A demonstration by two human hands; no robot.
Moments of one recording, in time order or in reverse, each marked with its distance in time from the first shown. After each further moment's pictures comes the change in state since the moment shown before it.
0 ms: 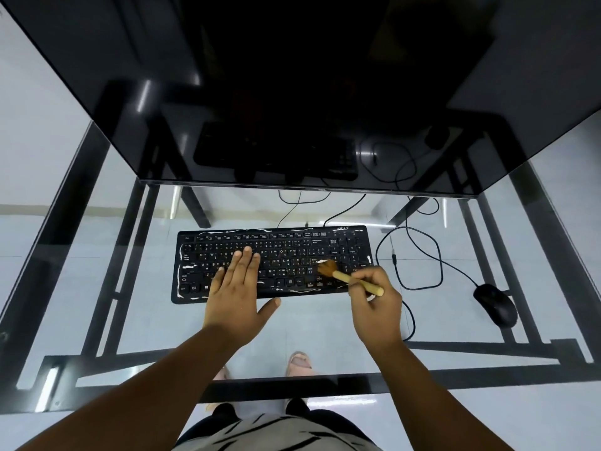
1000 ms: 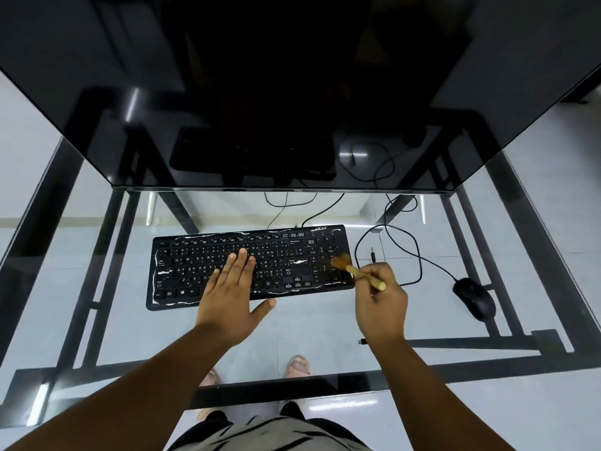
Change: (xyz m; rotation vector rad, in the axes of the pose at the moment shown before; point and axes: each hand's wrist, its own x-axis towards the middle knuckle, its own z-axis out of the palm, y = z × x) left_hand 0.010 0.024 0.004 -0.020 -0.075 0.035; right_hand 0.016 0.019 -0.037 -0.065 0.110 0.047
